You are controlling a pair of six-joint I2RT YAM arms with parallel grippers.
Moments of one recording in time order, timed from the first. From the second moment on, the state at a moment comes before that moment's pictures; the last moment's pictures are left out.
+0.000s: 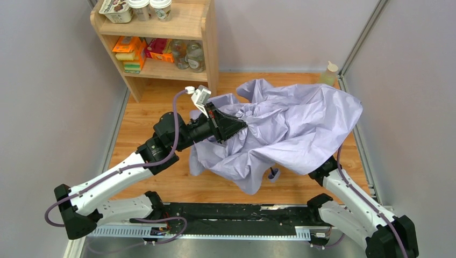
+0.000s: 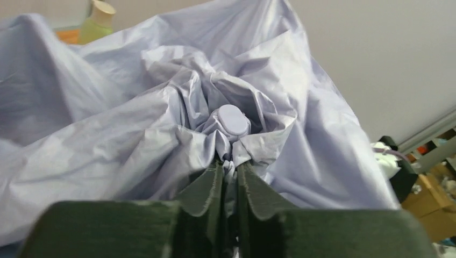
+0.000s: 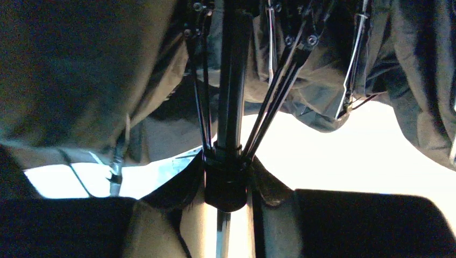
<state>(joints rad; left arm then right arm) -0.94 1.01 1.02 0.12 0.15 -0.62 0.45 0.84 0.50 0.63 -1.05 0.46</state>
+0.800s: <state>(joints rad) -0.94 0.83 1.02 -0.09 -0.39 -0.45 0.64 0.48 0.09 0.40 -0.48 0.70</state>
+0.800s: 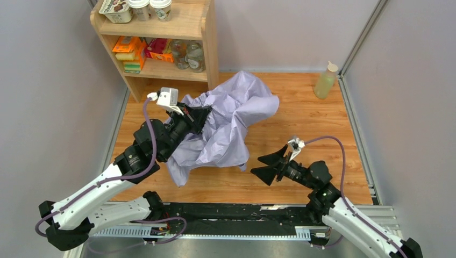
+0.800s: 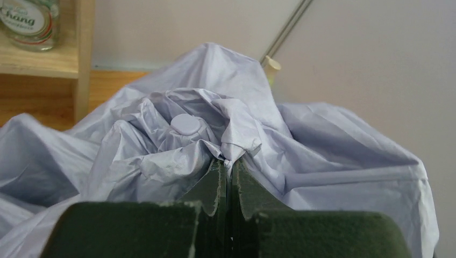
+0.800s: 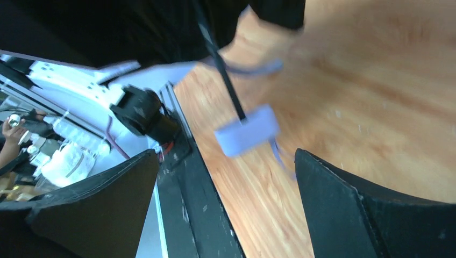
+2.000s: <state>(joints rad) -0.94 0.79 1.16 -0.36 -0.14 -0.49 0.76 0.99 0.37 0.76 -0.50 0.32</state>
